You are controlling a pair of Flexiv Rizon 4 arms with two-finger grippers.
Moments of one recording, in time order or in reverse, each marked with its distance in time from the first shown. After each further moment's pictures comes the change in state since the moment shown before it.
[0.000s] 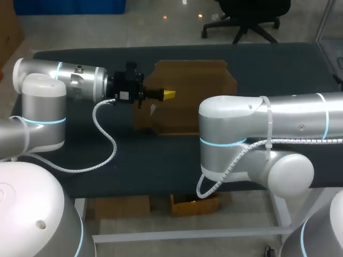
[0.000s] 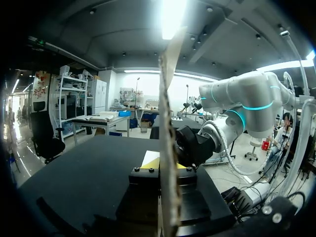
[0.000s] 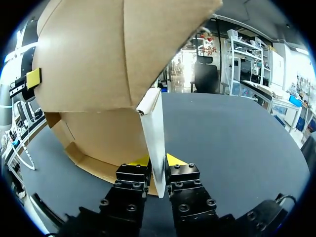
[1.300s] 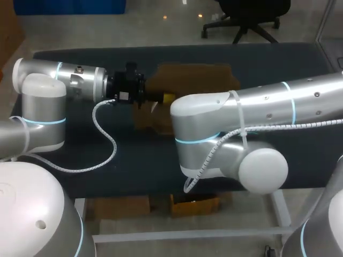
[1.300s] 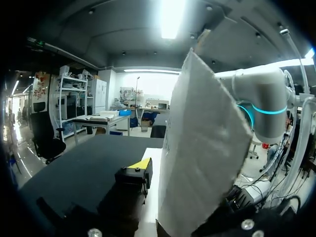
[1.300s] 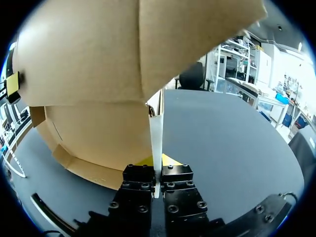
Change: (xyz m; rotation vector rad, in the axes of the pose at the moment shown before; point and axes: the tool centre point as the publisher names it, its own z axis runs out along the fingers) left arm -0.002 0.002 -0.001 -0.009 -0.007 0.017; right arm -0.006 0.000 0.001 0.035 -0.151 0.015
